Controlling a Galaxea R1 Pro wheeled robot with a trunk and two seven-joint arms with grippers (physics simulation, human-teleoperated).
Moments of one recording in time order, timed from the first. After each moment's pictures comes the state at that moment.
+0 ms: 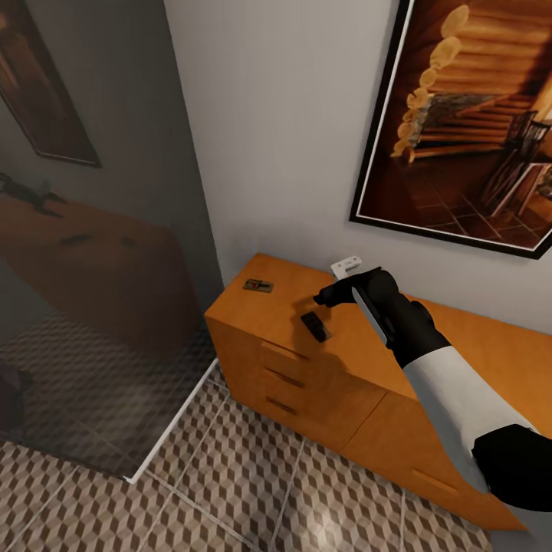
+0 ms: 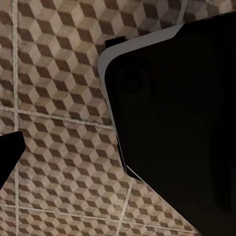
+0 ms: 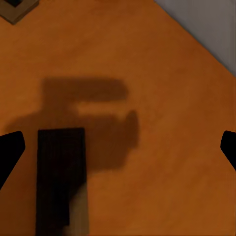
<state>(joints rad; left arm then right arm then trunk) -0.28 0.02 -0.71 0.07 0.49 -0.20 -0.03 -1.13 -0.05 0.38 -1.00 0.00 0.92 0.19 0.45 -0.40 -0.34</state>
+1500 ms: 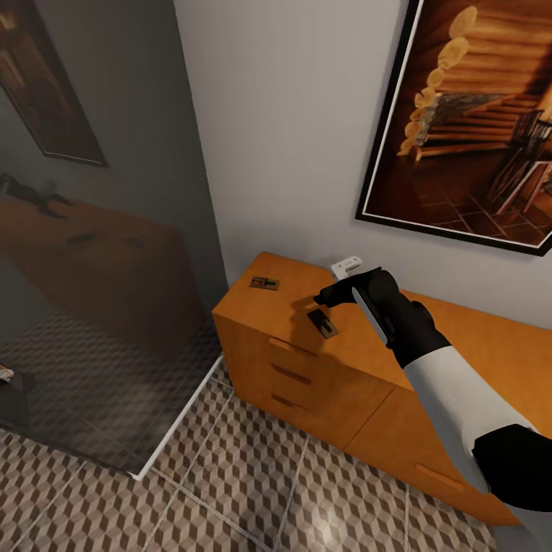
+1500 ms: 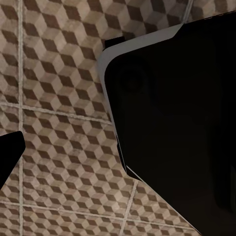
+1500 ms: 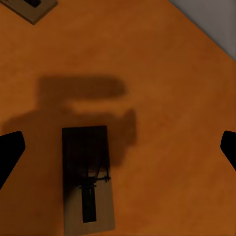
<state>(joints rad) -0.28 0.02 -0.71 0.07 0.49 -0.20 -0.03 -1.13 -0.06 0.38 -1.00 0.00 0.92 0.19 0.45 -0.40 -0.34</state>
